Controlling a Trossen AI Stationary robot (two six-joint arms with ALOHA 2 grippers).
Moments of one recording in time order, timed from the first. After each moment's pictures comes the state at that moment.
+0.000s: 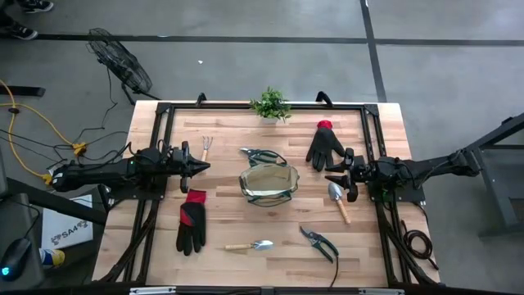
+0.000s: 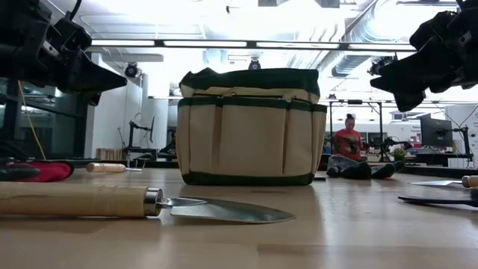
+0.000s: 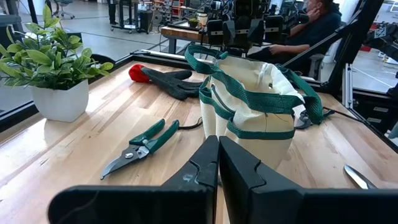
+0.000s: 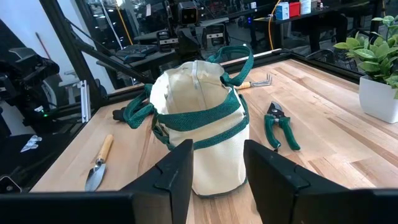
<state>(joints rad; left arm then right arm) 0.11 0.10 0.02 0.00 -0.01 -0.14 0.14 0.20 0.01 0.11 0.21 0.27</state>
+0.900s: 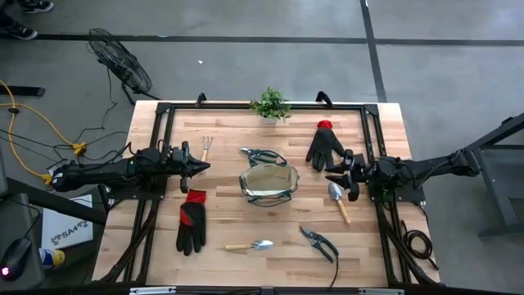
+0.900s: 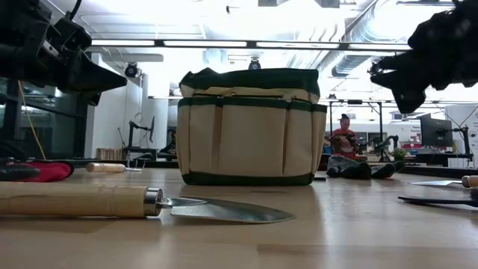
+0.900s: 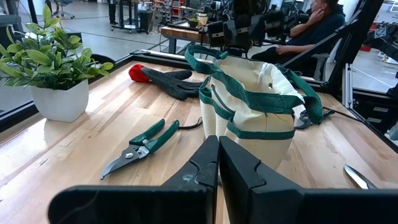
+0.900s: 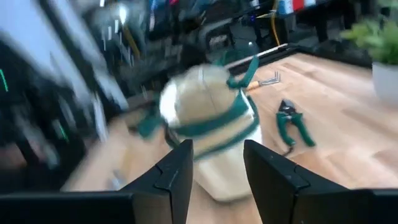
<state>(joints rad) 0.11 0.10 0.02 0.00 -0.01 -0.14 0.14 0.20 0.01 0.15 0.22 0.48</state>
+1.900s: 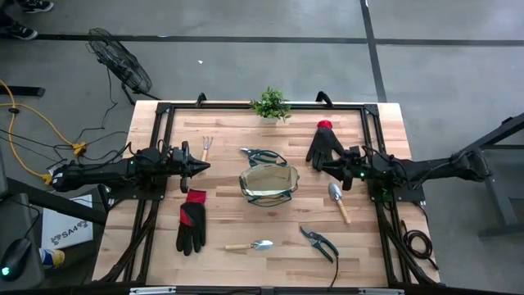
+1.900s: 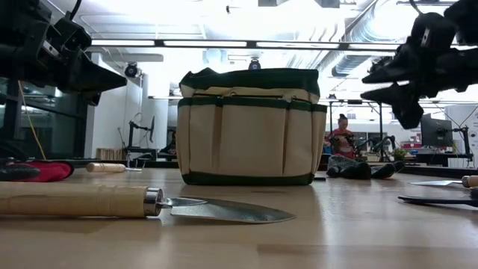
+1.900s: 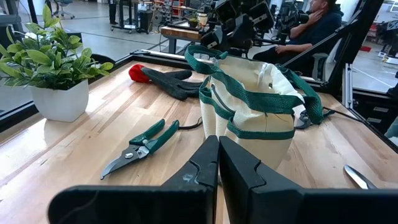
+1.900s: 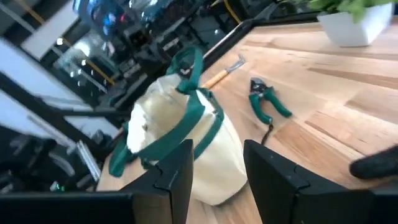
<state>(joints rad) 0.11 0.10 0.02 0.00 -0.01 -0.14 0.02 0.36 0.04 0.20 0.18 0.69</state>
